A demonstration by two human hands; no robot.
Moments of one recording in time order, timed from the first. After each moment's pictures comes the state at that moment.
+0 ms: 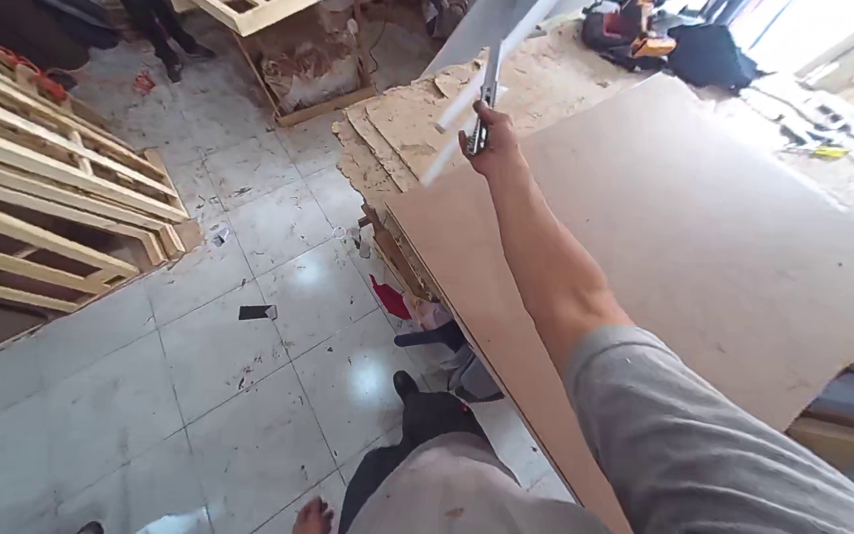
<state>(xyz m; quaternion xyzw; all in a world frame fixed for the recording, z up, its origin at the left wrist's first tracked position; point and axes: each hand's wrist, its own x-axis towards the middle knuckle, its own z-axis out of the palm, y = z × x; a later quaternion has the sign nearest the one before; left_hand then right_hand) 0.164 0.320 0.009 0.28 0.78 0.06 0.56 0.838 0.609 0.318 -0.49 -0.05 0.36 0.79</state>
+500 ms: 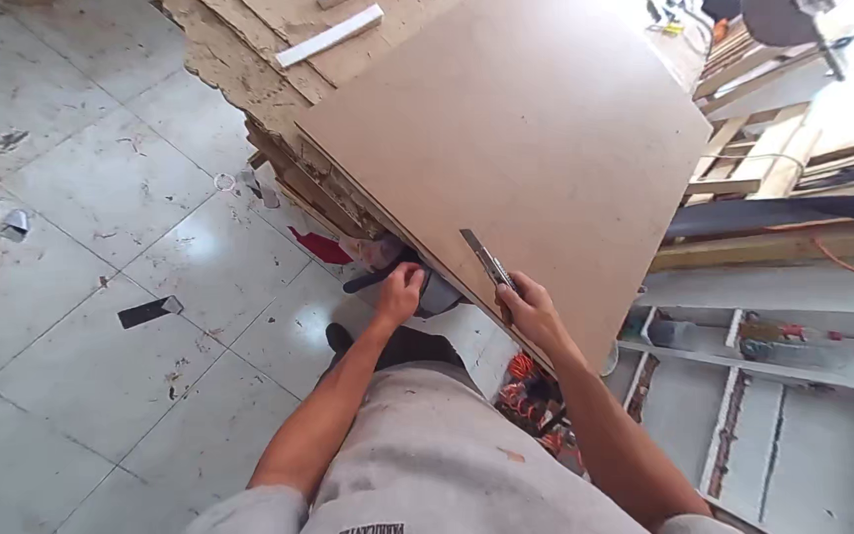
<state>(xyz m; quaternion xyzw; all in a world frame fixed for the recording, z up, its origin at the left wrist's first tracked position) 0.514 0.474 0.109 0.68 0.24 -0.04 0.69 0.611 0.247 0.232 -0.87 -0.16 0.28 0.38</state>
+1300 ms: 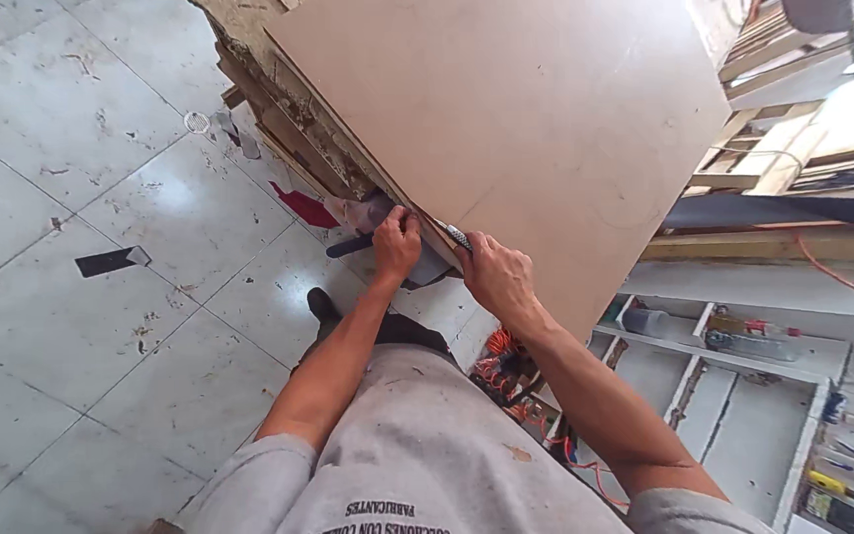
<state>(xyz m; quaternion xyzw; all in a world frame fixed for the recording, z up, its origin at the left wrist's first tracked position) 0.547 0.441 0.109 0.71 0.33 0.12 0.61 0.595 0.292 0.227 -0.92 -0.37 0.06 -0.03</state>
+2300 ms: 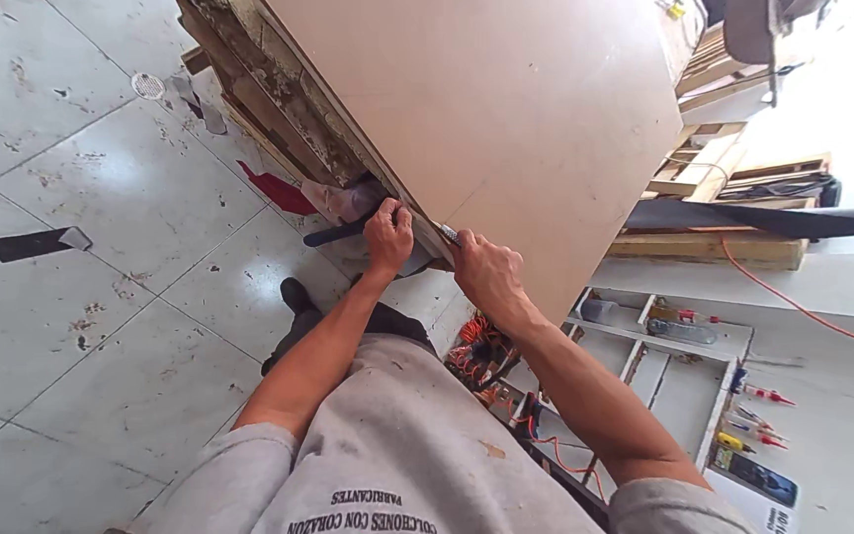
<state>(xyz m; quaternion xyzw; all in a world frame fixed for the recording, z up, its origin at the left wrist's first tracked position) 0.538 0.437 0.107 0.71 0.34 0.16 0.60 0.578 0.316 0.242 -0.92 -0.32 0.12 -0.18</state>
